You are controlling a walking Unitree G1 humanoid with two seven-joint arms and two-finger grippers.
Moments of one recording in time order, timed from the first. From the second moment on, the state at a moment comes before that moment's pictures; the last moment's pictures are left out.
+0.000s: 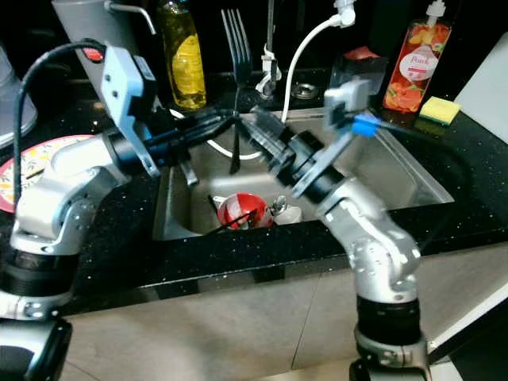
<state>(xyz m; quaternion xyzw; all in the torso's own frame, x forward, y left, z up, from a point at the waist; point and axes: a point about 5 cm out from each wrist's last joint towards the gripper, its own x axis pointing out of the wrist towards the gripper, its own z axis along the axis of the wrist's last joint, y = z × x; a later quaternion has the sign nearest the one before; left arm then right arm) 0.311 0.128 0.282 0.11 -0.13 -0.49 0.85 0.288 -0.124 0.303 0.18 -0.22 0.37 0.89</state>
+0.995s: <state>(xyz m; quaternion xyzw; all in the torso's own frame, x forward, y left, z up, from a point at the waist) 0.305 0.115 0.280 0.08 -0.14 -0.51 0.85 0.288 -0.093 0.286 0.16 -0.17 0.41 0.88</state>
